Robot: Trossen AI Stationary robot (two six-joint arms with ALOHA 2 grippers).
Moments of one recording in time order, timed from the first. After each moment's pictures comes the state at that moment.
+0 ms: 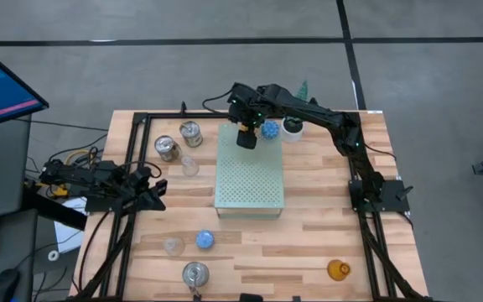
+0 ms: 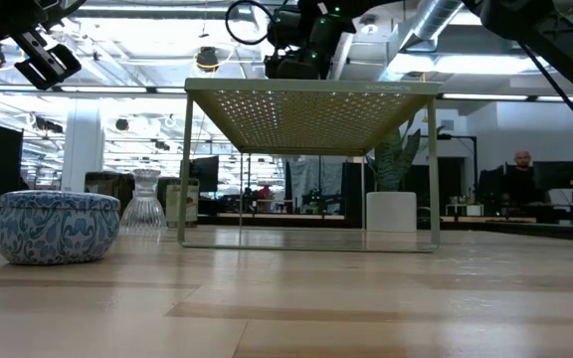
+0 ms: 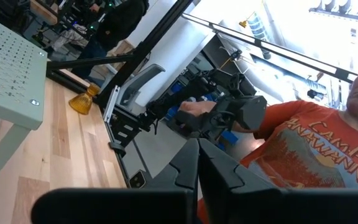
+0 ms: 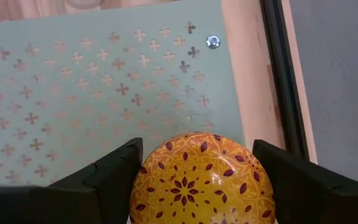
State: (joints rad) left arm -0.24 0.02 0.08 0.13 0.30 -0.76; right arm -0.39 2.20 2.25 -1.22 0.03 -0.24
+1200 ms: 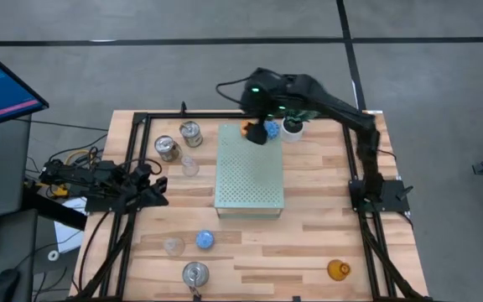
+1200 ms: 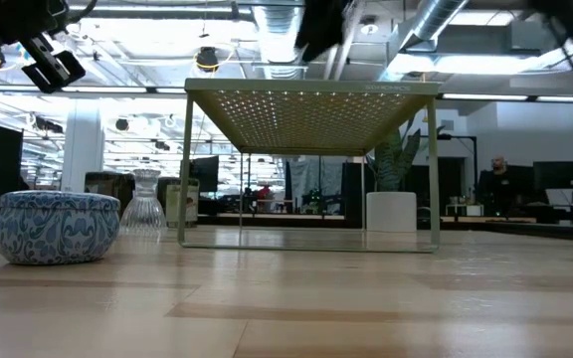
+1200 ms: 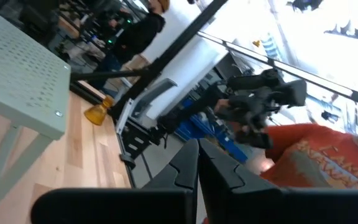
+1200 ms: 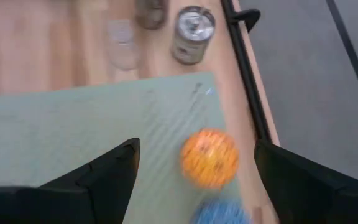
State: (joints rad) left arm -0.24 0.02 0.08 0.14 0.20 -0.79; right arm -0.30 1.96 2.35 -1.31 0.02 -0.17
